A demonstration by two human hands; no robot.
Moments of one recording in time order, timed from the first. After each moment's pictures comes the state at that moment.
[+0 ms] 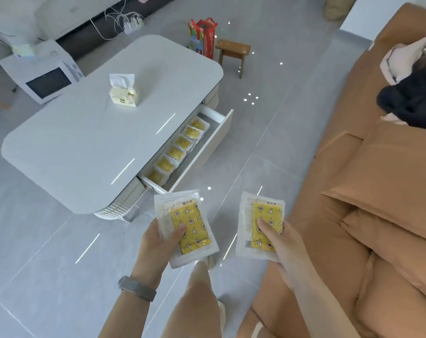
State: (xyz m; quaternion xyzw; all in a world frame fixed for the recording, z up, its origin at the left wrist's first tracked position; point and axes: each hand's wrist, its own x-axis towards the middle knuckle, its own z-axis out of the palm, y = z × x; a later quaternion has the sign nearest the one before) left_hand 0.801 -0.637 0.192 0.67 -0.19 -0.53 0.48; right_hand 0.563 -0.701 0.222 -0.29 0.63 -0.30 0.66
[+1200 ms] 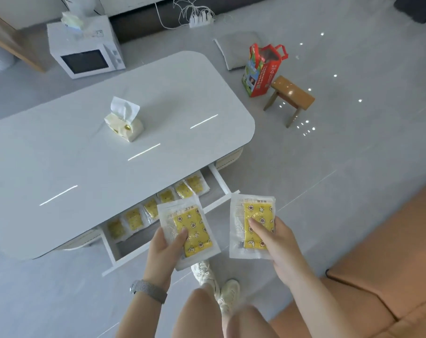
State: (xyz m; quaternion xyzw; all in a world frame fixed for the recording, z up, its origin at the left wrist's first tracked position) left_hand 0.770 -1.147 0.142 0.70 0.07 -0.42 0.58; right_hand 0.616 -1.308 0.180 -0.44 0.56 -0.10 0.69
